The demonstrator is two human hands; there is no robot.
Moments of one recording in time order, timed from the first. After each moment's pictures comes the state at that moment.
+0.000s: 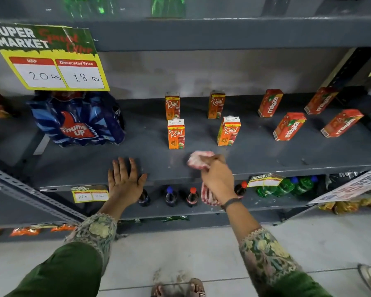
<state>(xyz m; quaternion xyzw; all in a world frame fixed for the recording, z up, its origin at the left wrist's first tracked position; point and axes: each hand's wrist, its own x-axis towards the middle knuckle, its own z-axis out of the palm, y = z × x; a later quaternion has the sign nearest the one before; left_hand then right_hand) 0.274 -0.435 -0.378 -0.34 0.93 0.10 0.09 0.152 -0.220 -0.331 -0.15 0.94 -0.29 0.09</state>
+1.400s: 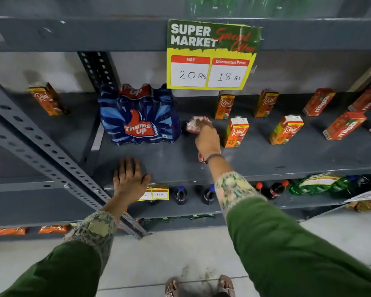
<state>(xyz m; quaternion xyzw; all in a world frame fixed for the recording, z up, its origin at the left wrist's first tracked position) 0.349 -0.585 -0.384 -0.33 0.93 0.10 0.11 0.167 -0.435 -0.311 -0.18 0.92 -0.33 0.05</state>
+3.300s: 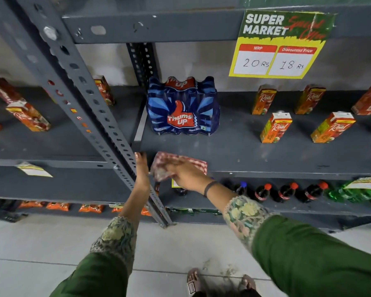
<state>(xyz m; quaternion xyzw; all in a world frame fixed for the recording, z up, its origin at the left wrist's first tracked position) 0.404 -0.585 -0.309 -0.38 0.82 0.39 -0.18 0.313 -0.496 -0.336 -0.55 0.79 -0.21 0.18</state>
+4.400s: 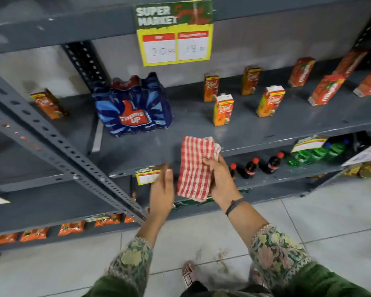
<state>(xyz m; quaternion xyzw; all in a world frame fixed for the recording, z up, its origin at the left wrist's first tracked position) 0.404 -0.455 -0.353 -0.28 0.82 0.48 -0.14 0.314 -0.341 -0.326 0.11 0.45 -0.84 0.28</state>
